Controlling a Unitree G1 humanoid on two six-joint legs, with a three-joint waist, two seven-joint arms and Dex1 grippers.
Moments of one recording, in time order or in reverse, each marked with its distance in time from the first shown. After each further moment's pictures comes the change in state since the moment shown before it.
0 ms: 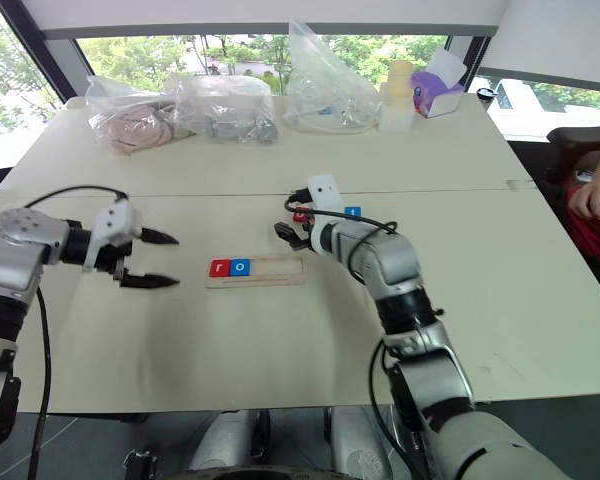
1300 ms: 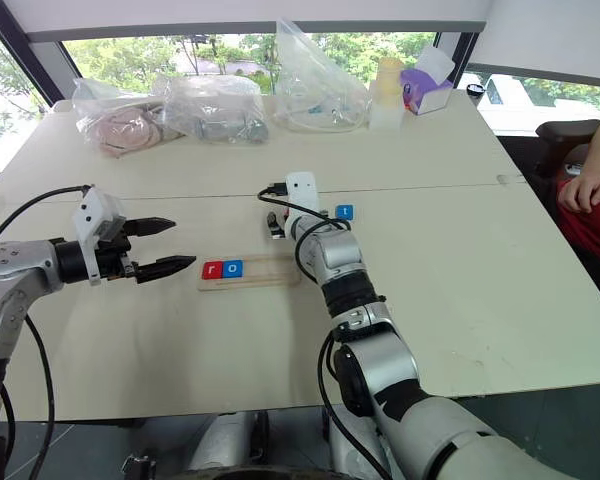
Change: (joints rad) left arm 0.303 -0.041 0.156 -0.486 -0.218 0.293 0.373; right arm -0.112 0.241 -0.122 0.302 -0.204 -0.196 -0.237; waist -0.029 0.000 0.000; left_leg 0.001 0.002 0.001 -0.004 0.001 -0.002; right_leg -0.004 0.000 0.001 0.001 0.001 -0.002
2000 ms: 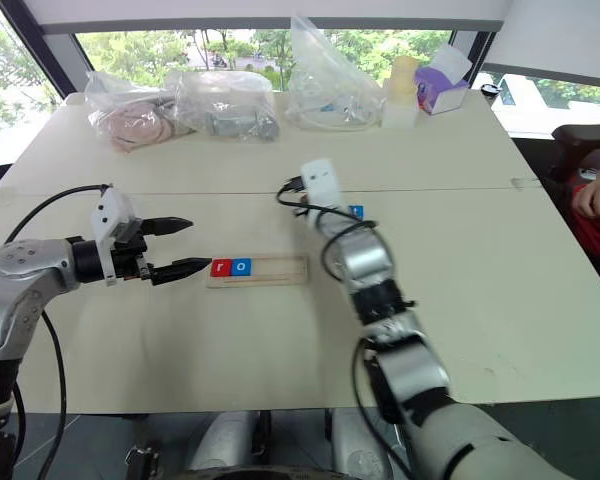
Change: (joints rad) left arm -0.034 -0.046 -0.074 -0.082 -0.039 0.034 0.007; right arm 0.230 -0.338 0.165 -0.637 -0.116 0.144 0.199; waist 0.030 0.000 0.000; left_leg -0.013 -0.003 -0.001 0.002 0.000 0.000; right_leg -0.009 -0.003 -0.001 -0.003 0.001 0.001
